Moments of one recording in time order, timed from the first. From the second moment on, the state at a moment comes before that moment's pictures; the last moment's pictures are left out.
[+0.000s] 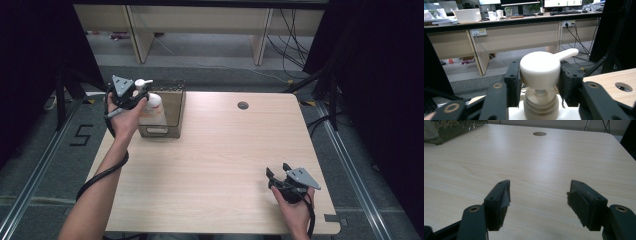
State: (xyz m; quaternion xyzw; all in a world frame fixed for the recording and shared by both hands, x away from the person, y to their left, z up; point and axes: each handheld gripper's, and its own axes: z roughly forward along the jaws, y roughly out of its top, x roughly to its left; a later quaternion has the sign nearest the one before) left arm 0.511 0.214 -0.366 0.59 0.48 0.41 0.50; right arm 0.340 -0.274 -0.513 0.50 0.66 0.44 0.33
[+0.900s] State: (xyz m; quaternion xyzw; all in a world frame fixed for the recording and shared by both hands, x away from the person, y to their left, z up) left arm 0.476 0.222 -0.372 0.60 0.48 0.41 0.50; right arm 0.340 -0.274 -0.513 0.50 0.66 0.44 0.33
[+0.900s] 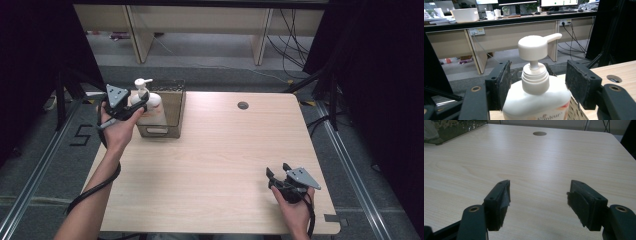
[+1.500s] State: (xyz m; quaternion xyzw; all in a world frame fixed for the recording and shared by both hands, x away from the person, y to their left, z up) left arm 0.442 0.218 -0.382 0.60 0.46 0.40 0.51; right arm 0.340 -0.273 -0.513 0.51 0.66 0.45 0.32
